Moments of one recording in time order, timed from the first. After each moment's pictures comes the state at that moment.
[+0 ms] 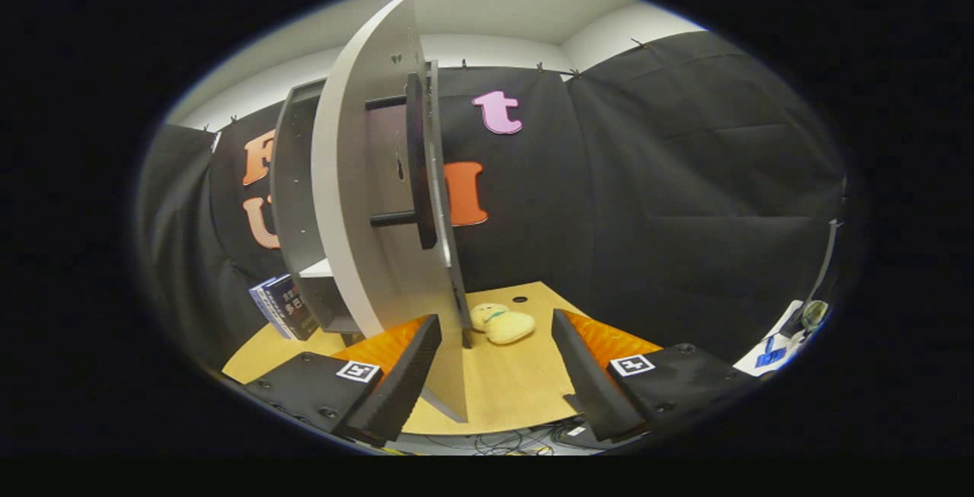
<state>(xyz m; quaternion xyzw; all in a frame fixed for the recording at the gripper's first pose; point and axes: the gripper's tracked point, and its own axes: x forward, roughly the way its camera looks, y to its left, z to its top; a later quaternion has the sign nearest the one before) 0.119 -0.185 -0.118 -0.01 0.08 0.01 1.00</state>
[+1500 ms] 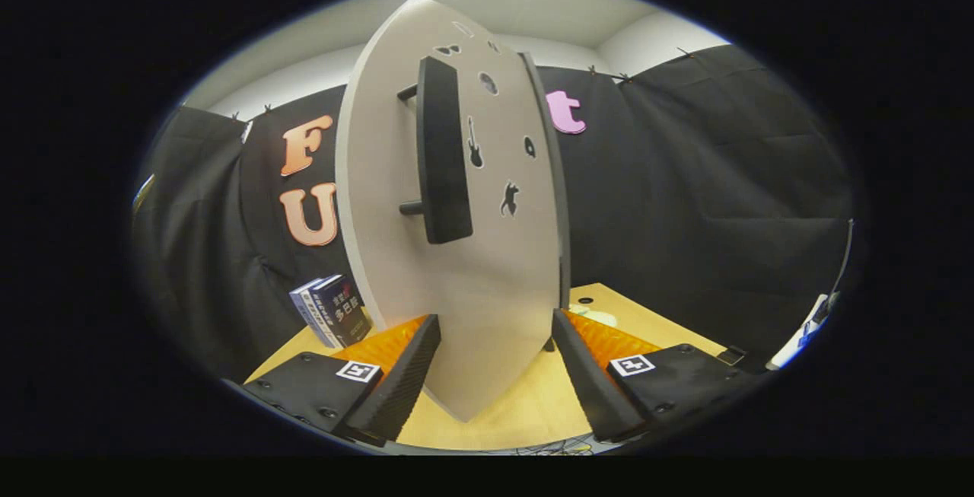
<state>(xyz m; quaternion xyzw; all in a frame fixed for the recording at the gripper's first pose) 0.156 0.004 -0.158 -0.03 0.07 0.05 1.00</state>
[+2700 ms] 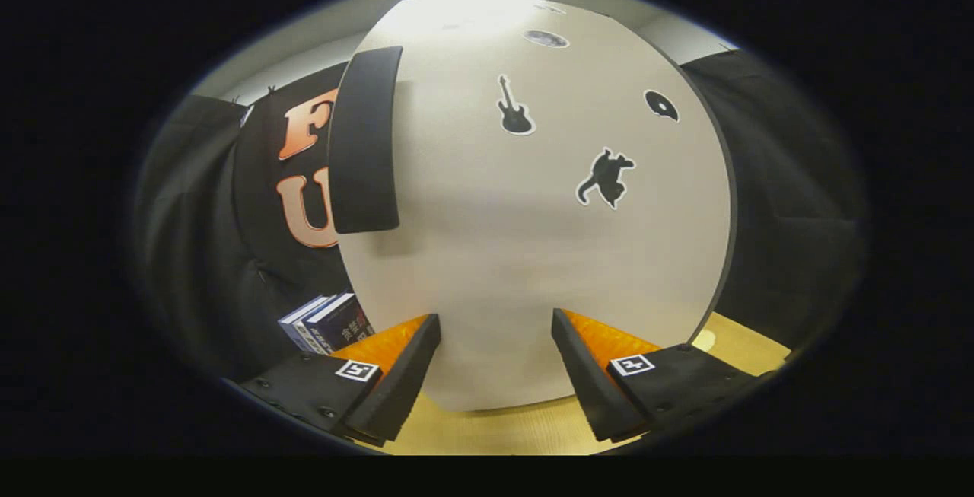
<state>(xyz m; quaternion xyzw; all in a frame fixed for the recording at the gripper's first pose) 0.335 0.150 -0.190 -0.02 0.09 0.08 0.99</state>
